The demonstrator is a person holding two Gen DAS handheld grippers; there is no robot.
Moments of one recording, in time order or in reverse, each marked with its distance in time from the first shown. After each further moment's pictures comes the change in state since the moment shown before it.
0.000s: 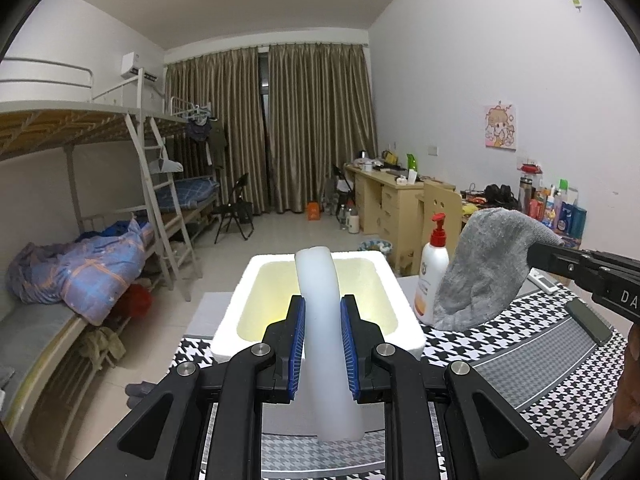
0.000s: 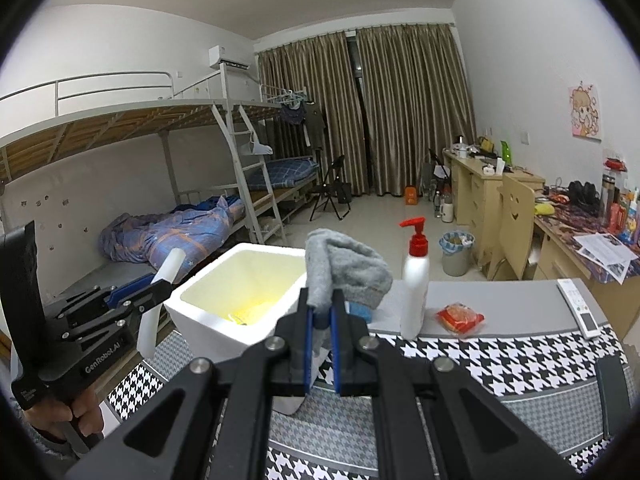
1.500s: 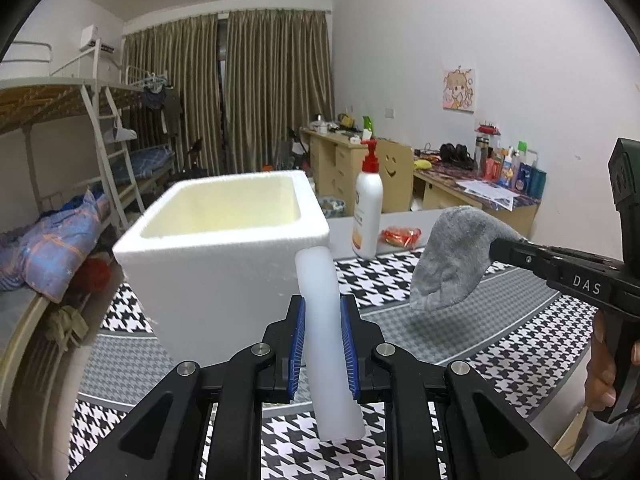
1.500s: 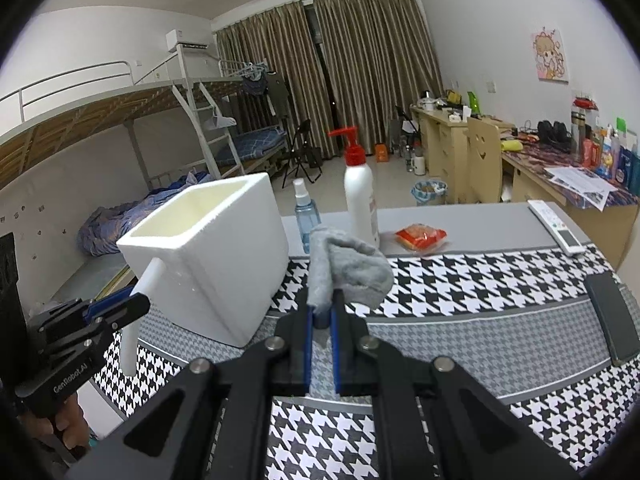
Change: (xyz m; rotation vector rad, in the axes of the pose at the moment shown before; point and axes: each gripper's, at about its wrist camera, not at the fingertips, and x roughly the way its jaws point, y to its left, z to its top) left arm 0.001 -0.044 -0.053 0.025 0.129 -0.163; right arm -0.011 -0.045 -0.064 0.116 0.125 -0.075
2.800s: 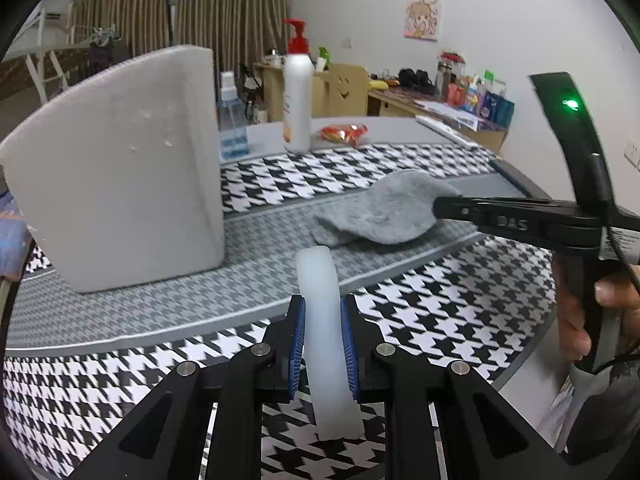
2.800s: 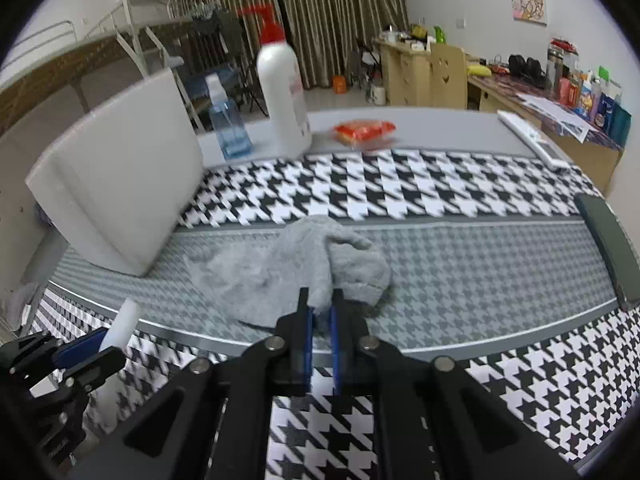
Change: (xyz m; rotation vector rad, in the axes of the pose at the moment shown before) left arm 0.053 -0.045 -0.066 0.047 0.250 -0.152; right arm 0.052 -0.051 -0.057 0.060 0.250 -0.145
